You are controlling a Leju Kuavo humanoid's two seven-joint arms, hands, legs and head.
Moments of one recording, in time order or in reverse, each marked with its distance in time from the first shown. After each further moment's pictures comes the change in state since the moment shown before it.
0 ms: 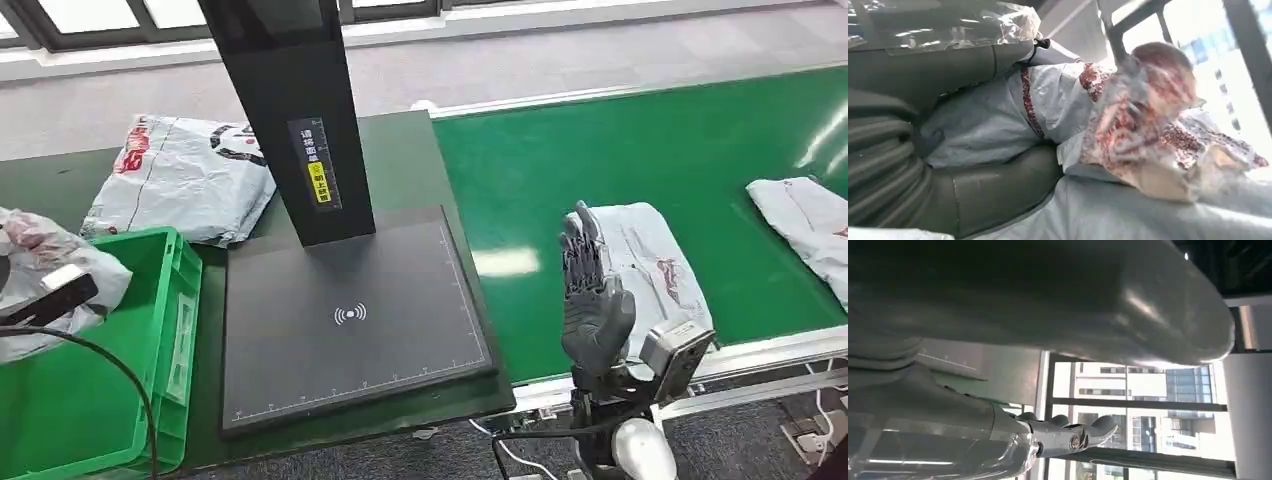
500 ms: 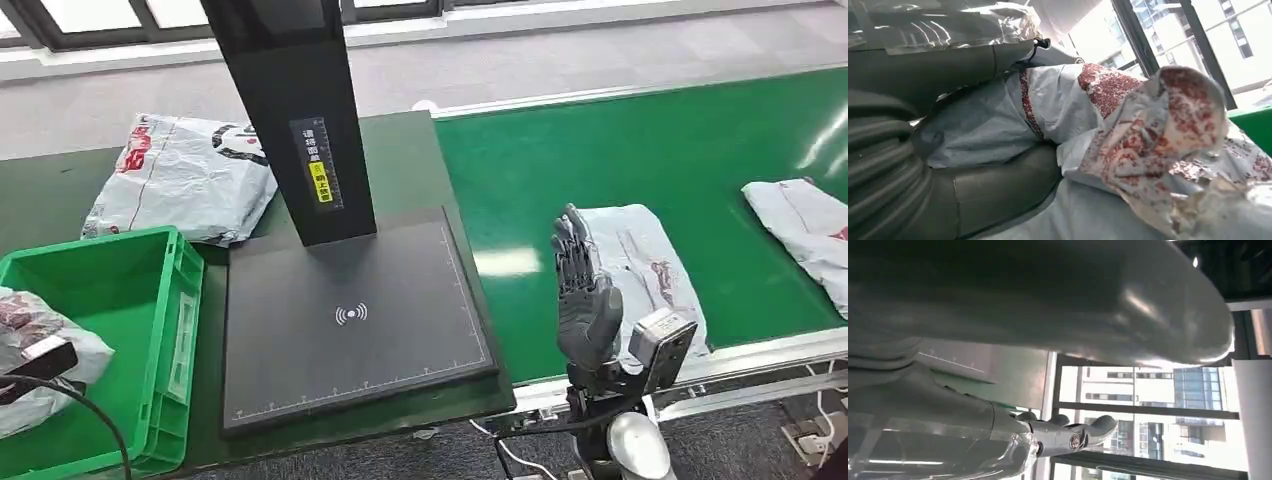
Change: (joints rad) left arm 0.186 0.086 0.058 0.009 0.045 -0.068 -0.004; right arm -0.016 -0.014 0.000 0.046 -0.005 0.014 -0.002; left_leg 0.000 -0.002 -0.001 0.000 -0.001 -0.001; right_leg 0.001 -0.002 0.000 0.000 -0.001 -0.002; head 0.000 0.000
